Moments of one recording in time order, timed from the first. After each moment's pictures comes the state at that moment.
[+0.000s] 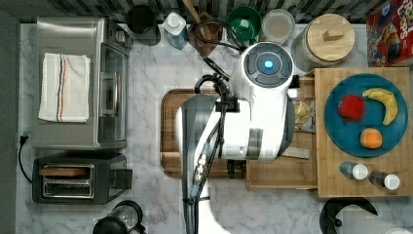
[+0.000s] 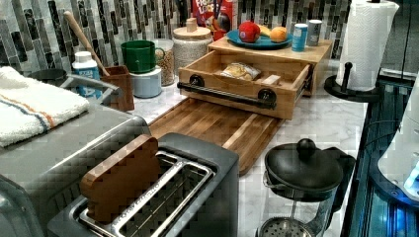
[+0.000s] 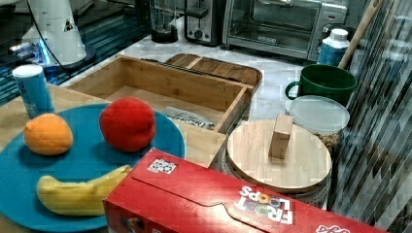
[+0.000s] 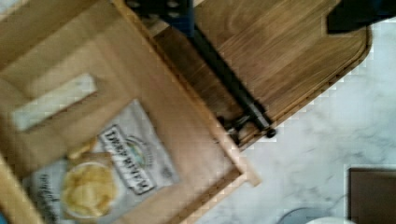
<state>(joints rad) -0.03 0.07 -0.03 -1.88 0.03 0.33 -0.23</state>
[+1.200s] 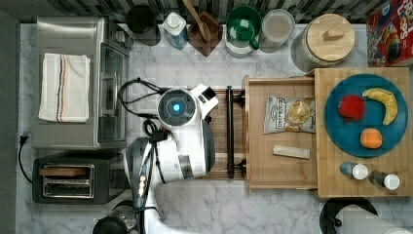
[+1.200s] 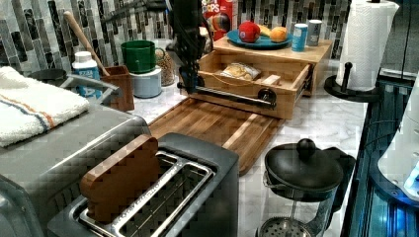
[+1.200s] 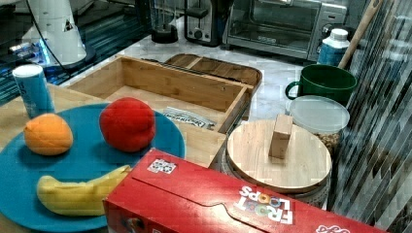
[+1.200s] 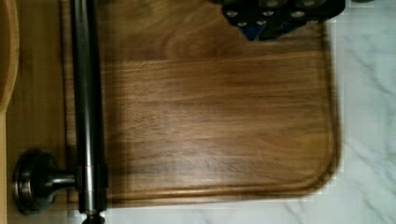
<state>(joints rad) -0.01 0.09 0.20 -2.24 -0.02 0.71 -0.53</state>
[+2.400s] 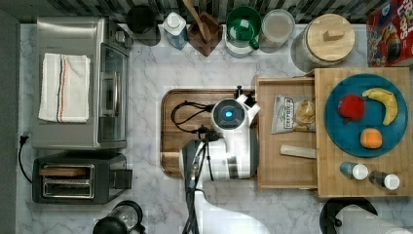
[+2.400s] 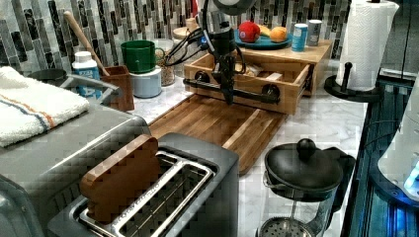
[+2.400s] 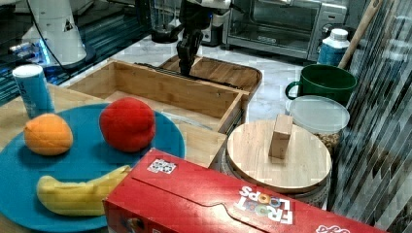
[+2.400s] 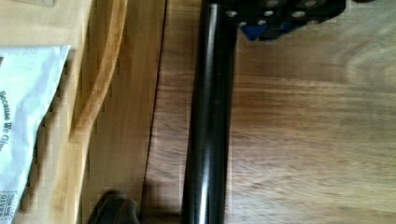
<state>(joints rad) -0.13 0.18 0.08 -2.34 -0.19 0.81 -0.79</state>
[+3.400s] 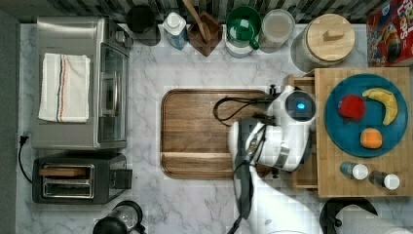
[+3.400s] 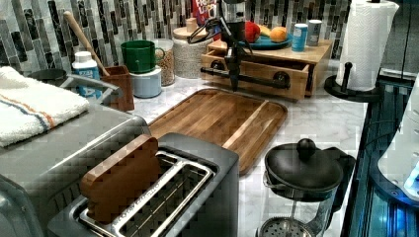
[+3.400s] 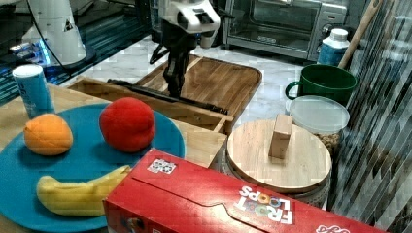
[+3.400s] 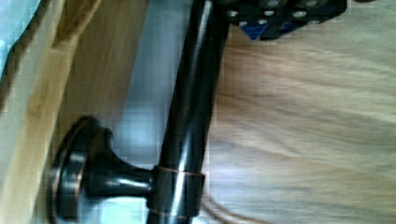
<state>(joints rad) -0.32 0.29 0.02 -2.18 -0.03 0.81 -1.25</state>
